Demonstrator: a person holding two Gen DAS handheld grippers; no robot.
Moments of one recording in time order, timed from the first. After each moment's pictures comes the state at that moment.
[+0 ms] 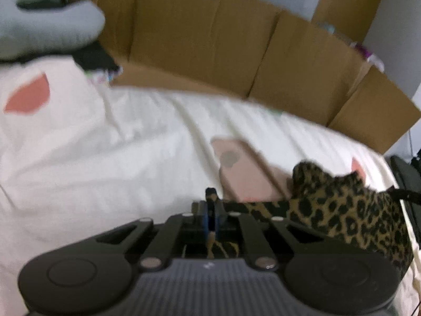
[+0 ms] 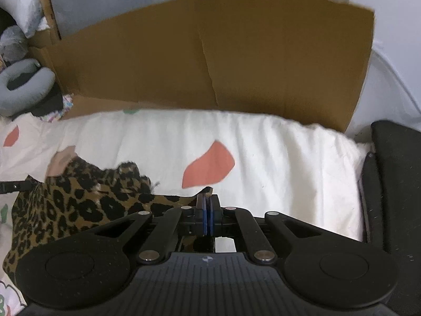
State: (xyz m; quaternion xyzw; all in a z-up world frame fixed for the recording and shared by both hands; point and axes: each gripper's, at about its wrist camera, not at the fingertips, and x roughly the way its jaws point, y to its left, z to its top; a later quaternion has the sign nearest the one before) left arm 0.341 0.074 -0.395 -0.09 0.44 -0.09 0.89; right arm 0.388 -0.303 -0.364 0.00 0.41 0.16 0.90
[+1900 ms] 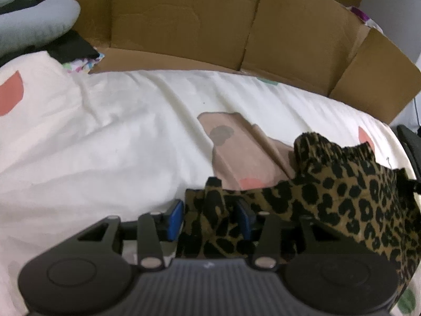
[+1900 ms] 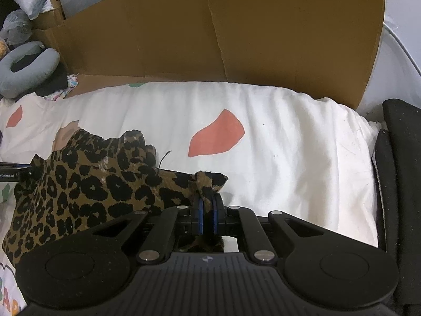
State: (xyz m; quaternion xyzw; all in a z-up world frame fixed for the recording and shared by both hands) left arm 0.349 0.053 -0.404 -0.02 0.45 -0.12 0.88; right arm 0.381 -0.304 -0.376 -0.01 0.43 0.18 0.88
